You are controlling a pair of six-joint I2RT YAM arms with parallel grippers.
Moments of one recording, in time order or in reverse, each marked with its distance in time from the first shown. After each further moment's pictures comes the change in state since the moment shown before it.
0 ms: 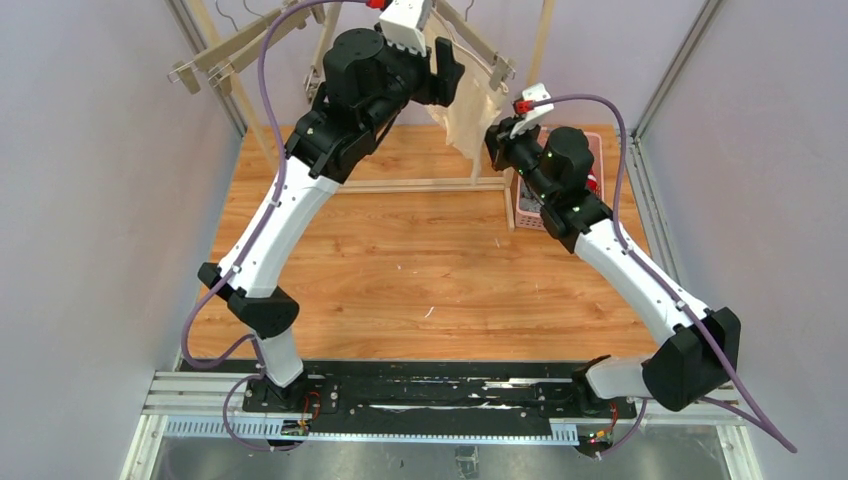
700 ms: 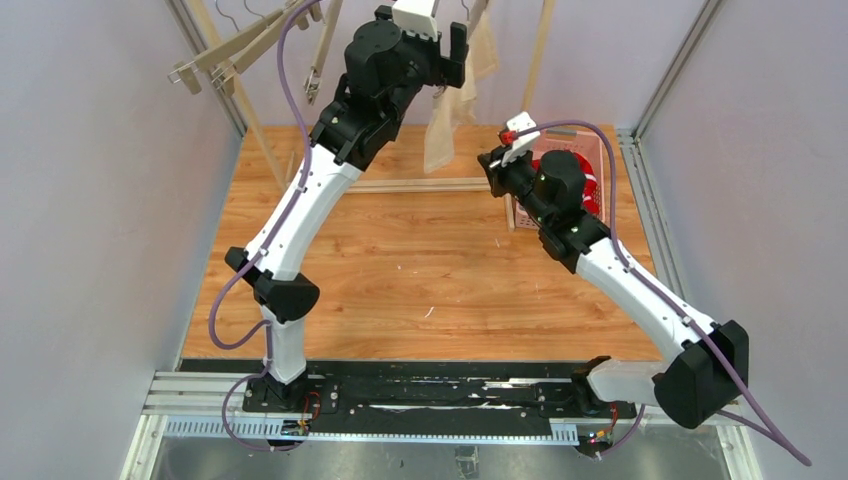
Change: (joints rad) left arm 0.007 0.156 0.160 0.075 -0.155 0.079; right arm 0.072 -0.078 -0.130 -0.039 0.036 -0.113
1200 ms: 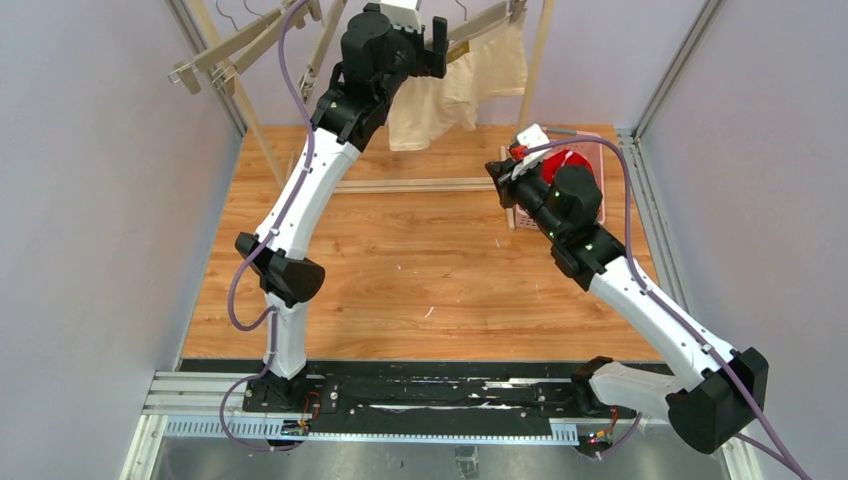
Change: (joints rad) left arm 0.125 0.093 0.043 0.029 0.085 -0.008; right arm 0.014 -0.130 -0.078 -0.028 0.005 -0.039
